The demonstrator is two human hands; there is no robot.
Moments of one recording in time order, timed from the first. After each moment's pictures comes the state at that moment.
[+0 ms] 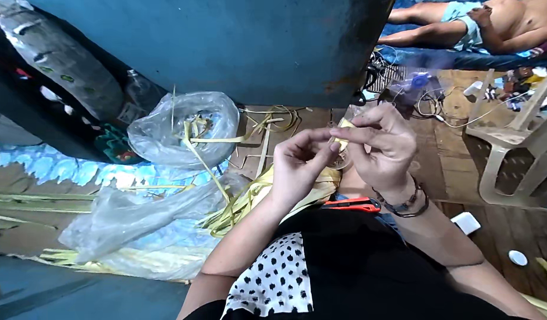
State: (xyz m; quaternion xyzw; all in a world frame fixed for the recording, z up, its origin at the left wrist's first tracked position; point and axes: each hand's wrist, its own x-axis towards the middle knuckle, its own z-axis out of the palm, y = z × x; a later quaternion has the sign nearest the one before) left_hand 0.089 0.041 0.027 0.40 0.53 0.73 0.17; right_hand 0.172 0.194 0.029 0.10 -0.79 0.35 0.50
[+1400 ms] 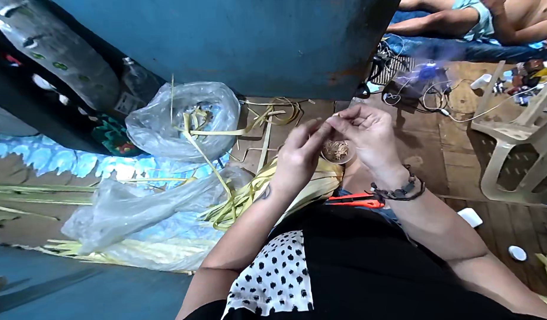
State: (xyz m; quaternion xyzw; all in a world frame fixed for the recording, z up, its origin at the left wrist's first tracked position) left_hand 0.059 0.042 -0.023 0.52 0.71 0.45 -0.15; right_hand 0.152 0.187 0.001 -0.09 -0.69 0.66 0.28
